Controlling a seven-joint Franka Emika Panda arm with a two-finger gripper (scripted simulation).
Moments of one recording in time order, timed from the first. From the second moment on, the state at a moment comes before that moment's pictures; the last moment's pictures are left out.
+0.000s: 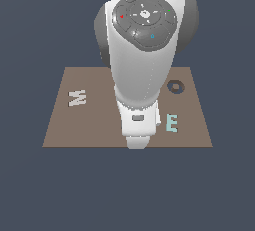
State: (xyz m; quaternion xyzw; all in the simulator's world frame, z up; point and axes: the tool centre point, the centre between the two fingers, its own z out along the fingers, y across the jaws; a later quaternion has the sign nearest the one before) arm 0.063 0.018 0.038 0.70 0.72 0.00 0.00
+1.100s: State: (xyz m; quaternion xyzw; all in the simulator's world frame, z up) arm -0.026 0.019 0.040 0.34 0.94 0.00 0.00
